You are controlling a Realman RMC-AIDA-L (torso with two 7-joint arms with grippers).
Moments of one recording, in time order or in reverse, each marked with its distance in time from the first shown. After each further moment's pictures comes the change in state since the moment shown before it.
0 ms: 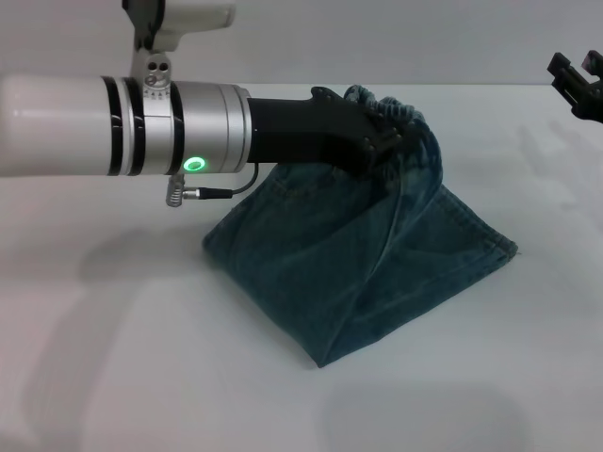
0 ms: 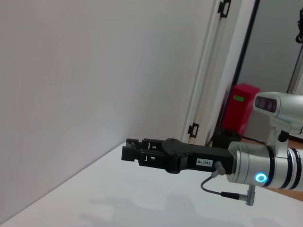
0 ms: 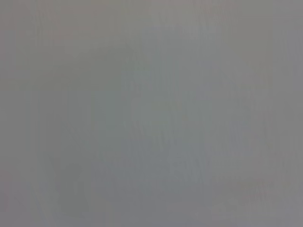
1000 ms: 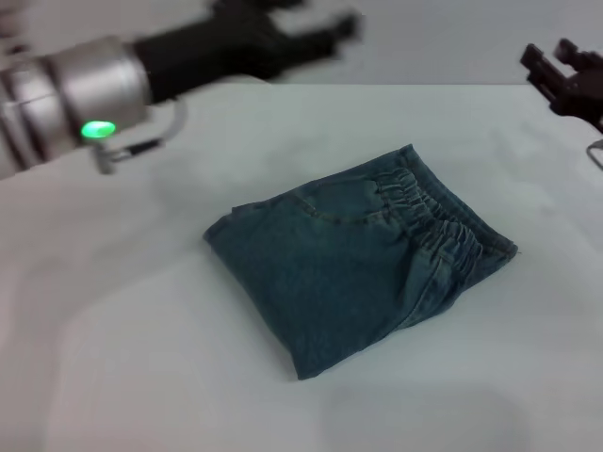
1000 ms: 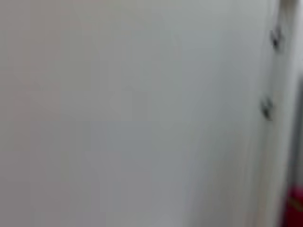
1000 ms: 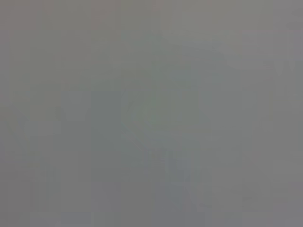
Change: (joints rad) left arm 0.116 -0.001 -0.103 -0.023 -0.311 -0.046 0.272; right arm -0.002 -0.003 -0.047 -0.007 -0.016 -0.115 0.028
